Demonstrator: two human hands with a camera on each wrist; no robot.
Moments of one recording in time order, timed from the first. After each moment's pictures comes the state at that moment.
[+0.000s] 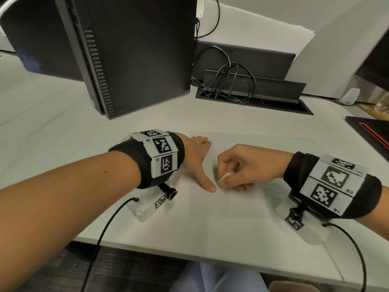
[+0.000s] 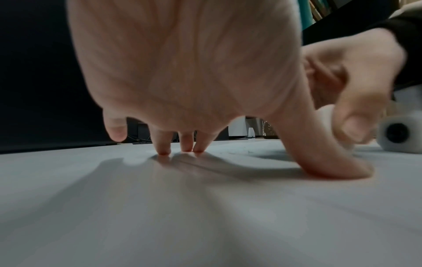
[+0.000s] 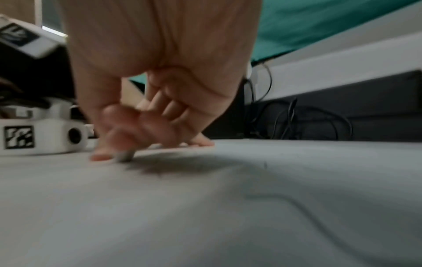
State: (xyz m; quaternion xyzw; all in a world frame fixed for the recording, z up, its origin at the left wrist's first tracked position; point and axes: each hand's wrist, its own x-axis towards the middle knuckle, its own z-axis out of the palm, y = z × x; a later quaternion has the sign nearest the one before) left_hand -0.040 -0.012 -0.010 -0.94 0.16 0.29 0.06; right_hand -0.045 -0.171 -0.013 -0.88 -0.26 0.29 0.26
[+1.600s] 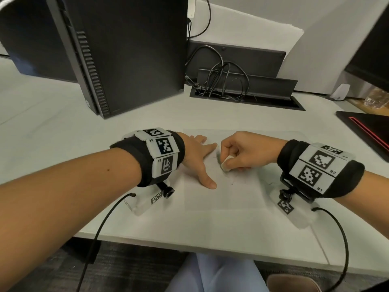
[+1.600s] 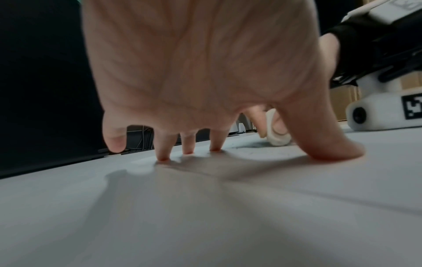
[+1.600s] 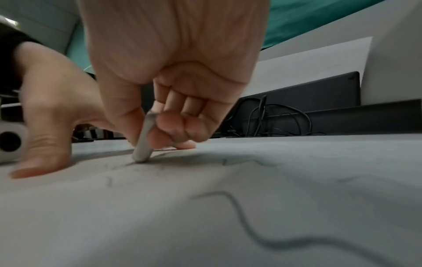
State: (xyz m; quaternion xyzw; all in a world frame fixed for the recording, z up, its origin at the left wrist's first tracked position) left_hand -0.038 -0.022 -0.019 -0.94 0.19 0.29 0.06; right_hand -0.042 -0.178 -0.009 -0.92 -0.24 0.22 0.22
